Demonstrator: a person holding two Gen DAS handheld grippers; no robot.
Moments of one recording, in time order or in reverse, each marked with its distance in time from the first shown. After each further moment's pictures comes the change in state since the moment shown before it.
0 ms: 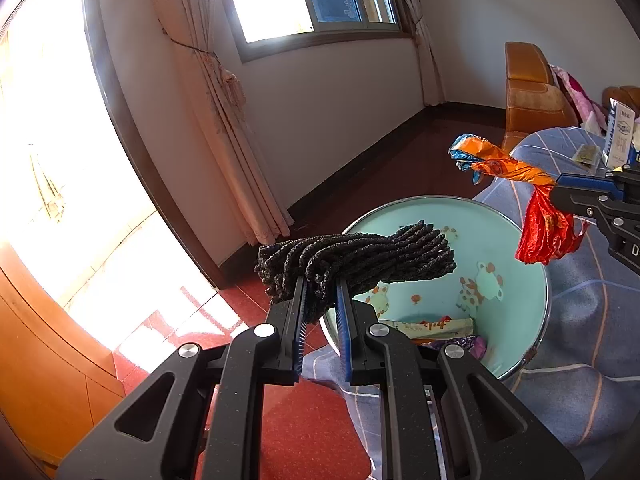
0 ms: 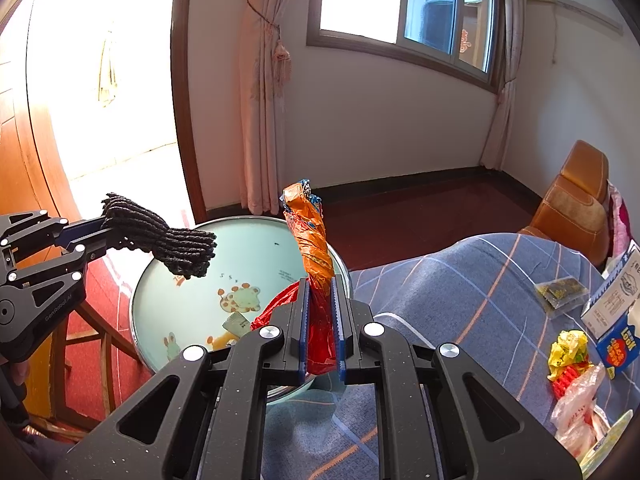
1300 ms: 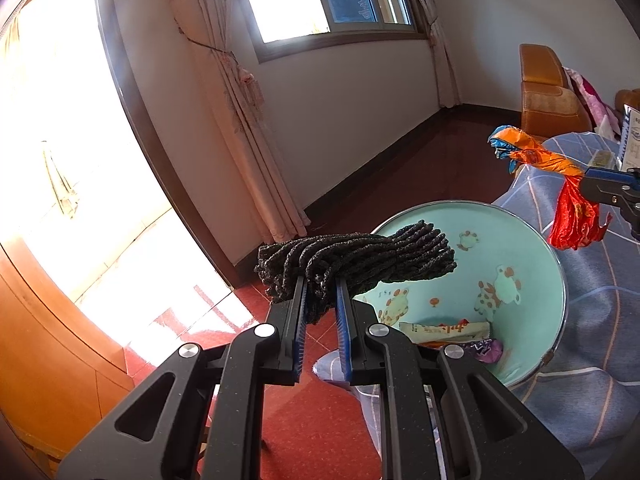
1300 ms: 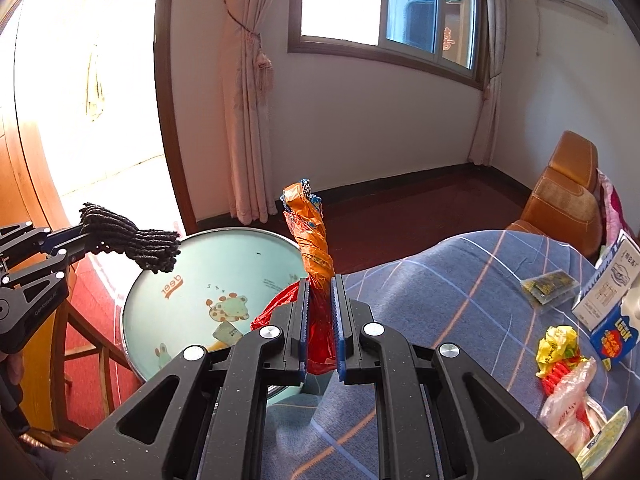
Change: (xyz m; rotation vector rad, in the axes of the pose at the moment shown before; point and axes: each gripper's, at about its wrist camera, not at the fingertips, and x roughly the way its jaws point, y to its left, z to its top) left arm 0.000 0.009 -0.002 -0.020 -0.003 0.056; right arm -0.006 -0.018 0.000 0.046 -0.018 -0.027
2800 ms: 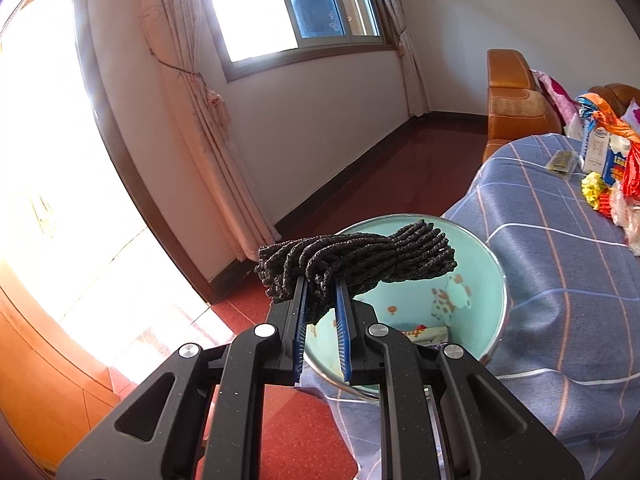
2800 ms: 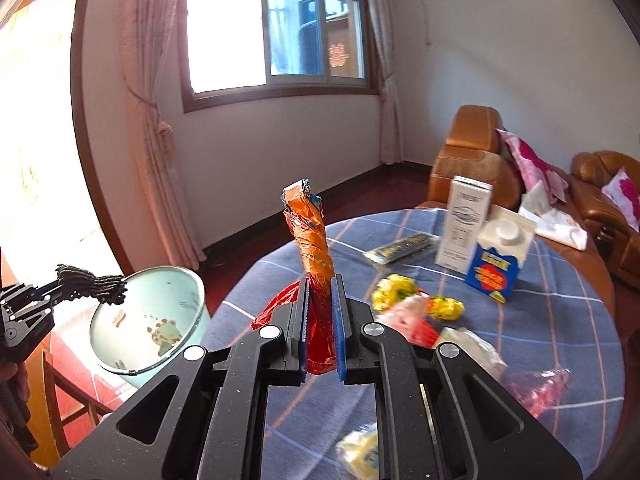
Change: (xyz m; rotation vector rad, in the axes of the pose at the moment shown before) left arm -0.029 -0.034 0.006 0.044 -0.044 -0.084; right arm -0.121 -0.102 -0.042 0.256 -0.129 -0.217
